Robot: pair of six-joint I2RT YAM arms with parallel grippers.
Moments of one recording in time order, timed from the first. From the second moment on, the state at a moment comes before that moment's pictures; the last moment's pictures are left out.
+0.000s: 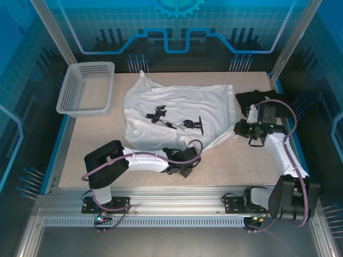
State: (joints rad) left arm -1.10 1.81 1.02 -0.37 -0.19 -0.42; right arm -0.13 1.20 0.85 -0.62 -0.40 0.25
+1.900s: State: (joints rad) left arm -0.14 1.67 2.10 -0.76 -0.21 -0.11; right arm -0.16 1.34 1.72 -0.74 -0.29 0.26
